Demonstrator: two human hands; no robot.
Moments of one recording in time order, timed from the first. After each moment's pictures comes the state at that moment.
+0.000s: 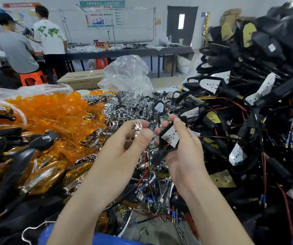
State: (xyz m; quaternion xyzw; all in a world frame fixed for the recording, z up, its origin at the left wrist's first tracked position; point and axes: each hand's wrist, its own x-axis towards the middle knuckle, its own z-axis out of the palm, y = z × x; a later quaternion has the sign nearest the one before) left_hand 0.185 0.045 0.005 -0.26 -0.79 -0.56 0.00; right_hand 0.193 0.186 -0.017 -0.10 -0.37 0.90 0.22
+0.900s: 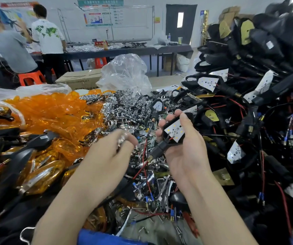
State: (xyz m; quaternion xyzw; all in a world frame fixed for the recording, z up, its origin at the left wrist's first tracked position) left_hand 0.177 0.031 0.000 -0.23 -0.86 -0.45 0.00; right_hand 0.196 0.190 -0.005 -0.07 -0.27 0.94 0.21
